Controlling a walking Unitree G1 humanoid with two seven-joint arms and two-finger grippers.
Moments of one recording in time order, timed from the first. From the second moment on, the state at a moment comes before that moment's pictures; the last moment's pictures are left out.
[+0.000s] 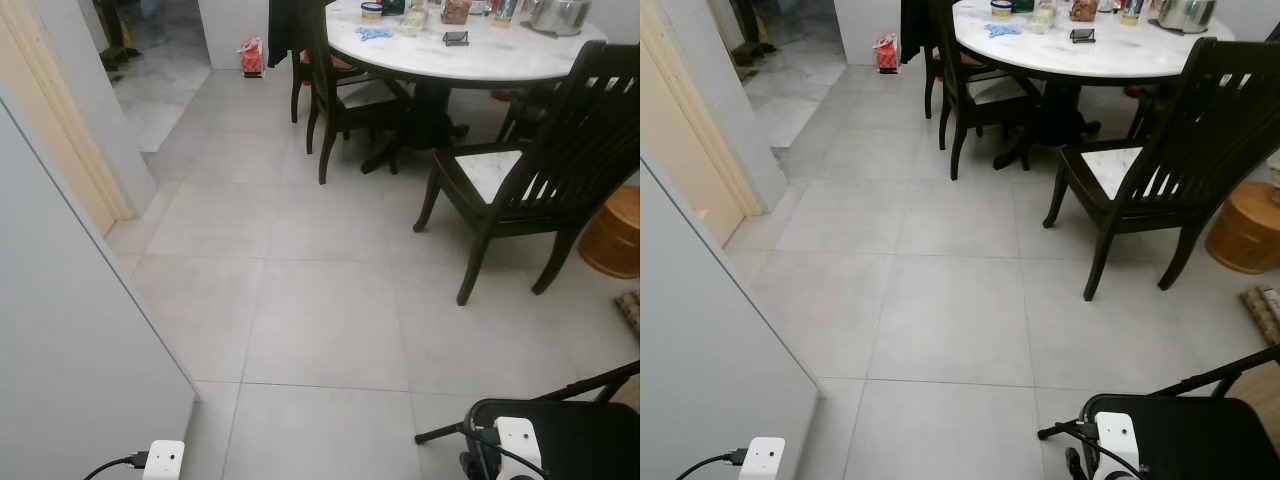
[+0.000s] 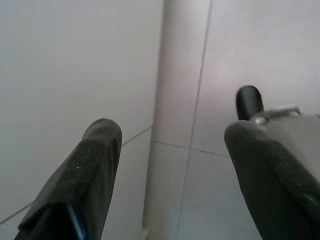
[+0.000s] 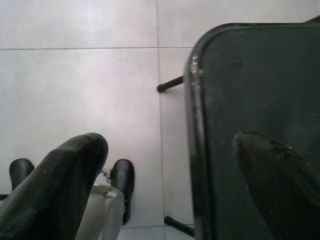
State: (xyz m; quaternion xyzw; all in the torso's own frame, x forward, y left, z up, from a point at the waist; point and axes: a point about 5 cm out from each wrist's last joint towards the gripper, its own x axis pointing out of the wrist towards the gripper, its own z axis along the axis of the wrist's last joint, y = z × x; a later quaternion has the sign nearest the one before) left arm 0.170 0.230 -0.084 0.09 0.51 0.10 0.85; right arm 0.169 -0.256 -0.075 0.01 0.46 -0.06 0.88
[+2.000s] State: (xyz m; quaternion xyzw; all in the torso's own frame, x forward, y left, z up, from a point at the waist) left arm 0.170 0.224 -0.085 0.08 0.51 0.06 0.86; right arm 0.169 -0.251 -0.076 -0.01 0.47 -0.04 0.88
